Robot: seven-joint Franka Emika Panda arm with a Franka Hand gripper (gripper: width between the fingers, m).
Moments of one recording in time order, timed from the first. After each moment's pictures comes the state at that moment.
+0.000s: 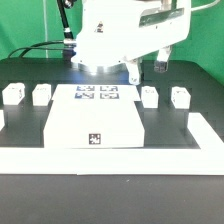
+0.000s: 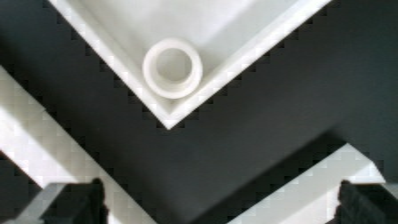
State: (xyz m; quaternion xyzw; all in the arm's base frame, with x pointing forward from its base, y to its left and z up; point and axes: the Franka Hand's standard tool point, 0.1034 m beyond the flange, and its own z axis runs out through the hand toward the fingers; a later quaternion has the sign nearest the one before) arm 0.564 0.056 0.113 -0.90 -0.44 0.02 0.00
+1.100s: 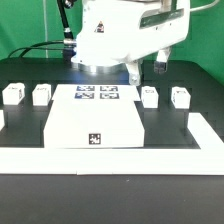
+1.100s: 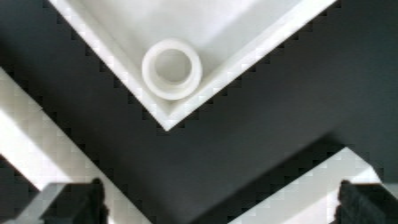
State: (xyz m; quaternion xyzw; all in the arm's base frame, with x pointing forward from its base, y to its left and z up) arm 0.559 0.053 0.108 -0.89 -0.45 0.02 0.01
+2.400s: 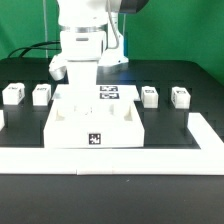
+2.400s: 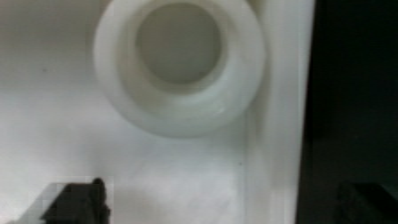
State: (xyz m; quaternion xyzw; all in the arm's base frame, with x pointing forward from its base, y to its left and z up) arm 0.442 -0.044 0.014 -0.72 -0.69 0.01 0.03
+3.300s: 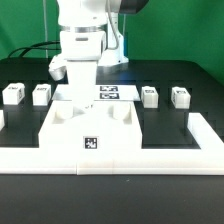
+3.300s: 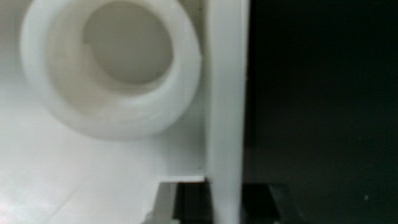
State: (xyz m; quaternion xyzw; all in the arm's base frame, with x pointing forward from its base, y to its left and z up) arm 0.443 -0.045 0.014 -0.72 -0.69 0.01 0.03
